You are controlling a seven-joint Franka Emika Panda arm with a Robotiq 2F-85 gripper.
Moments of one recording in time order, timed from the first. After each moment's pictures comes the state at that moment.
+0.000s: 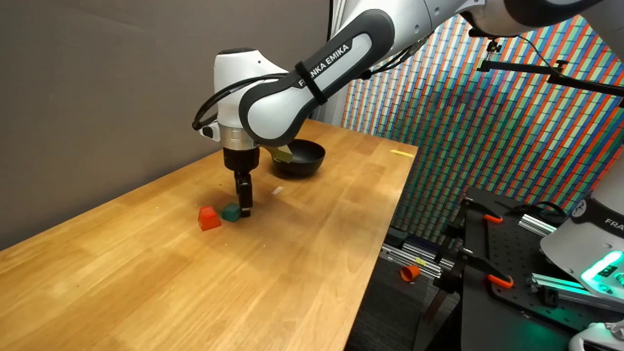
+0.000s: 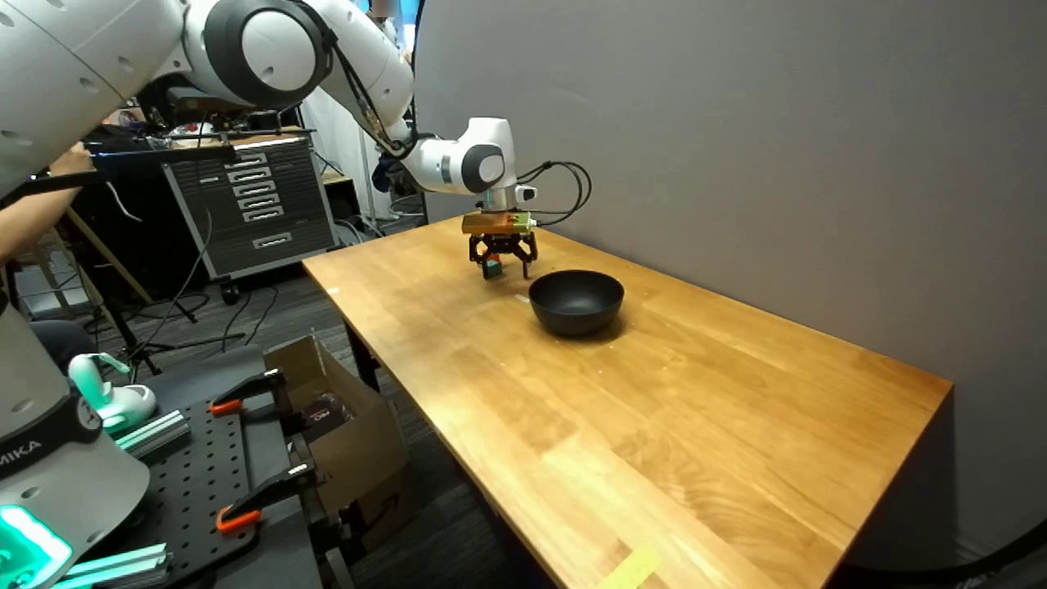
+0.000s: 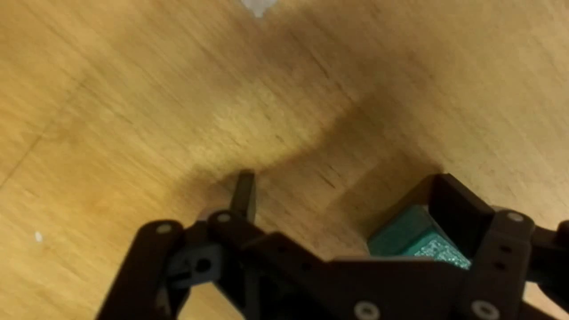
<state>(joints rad) 0.27 1.01 0.12 -1.30 -0.17 2.32 -0.44</state>
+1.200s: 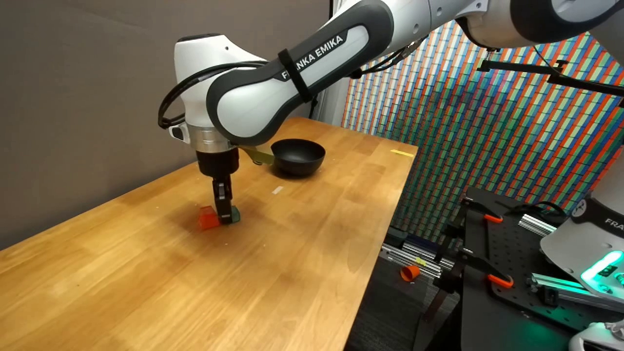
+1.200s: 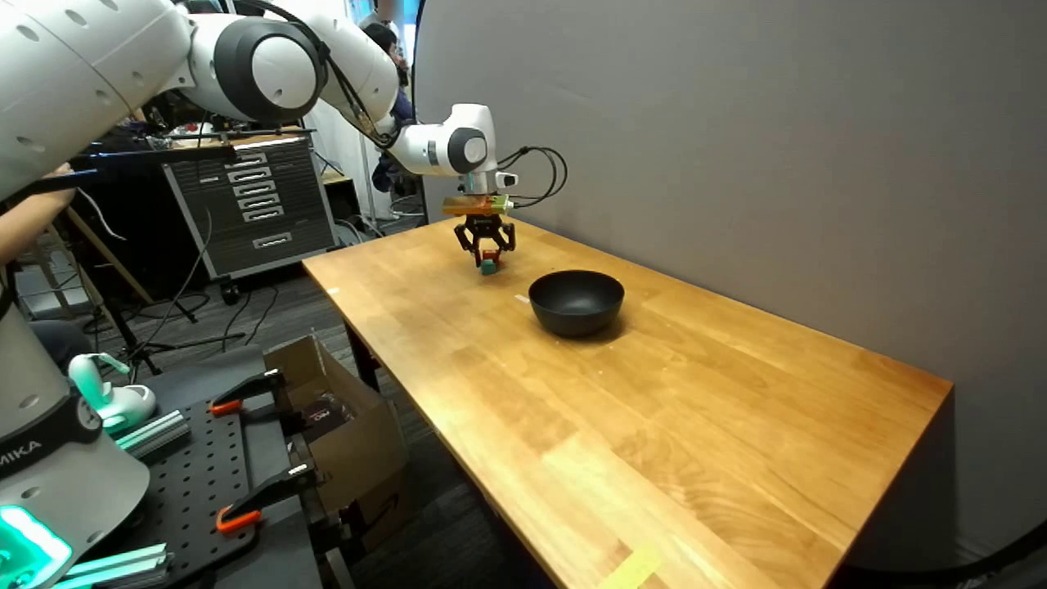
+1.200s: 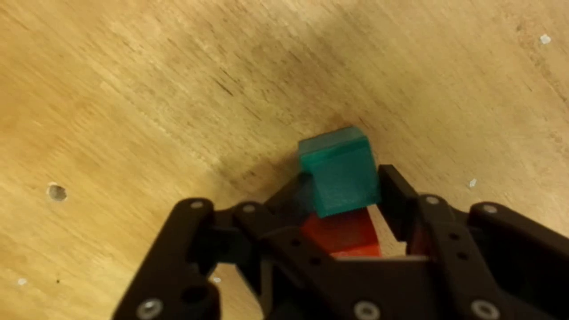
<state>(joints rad) 0.36 1.06 0.12 -1.14 -0.18 2.16 -0.34</state>
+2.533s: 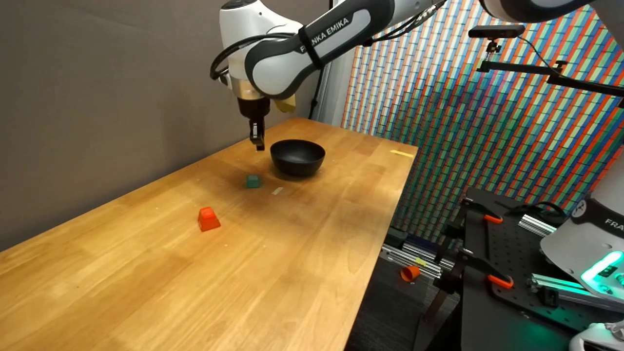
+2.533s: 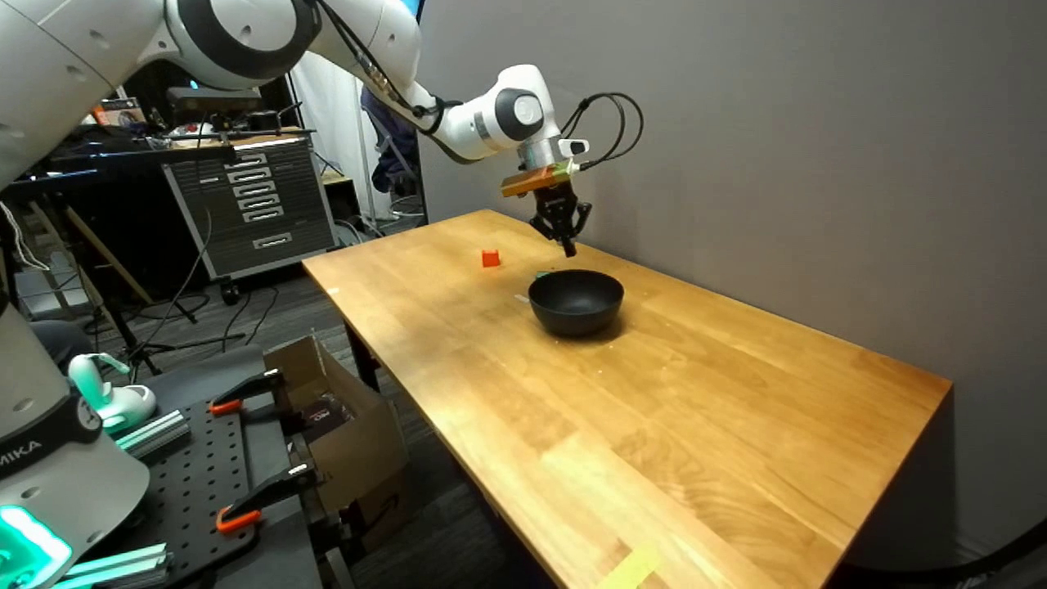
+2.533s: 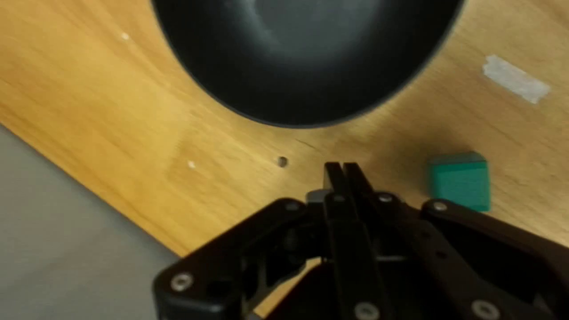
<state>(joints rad) 0.28 0.94 -0.10 -1.19 -0.30 2.16 -0.25</state>
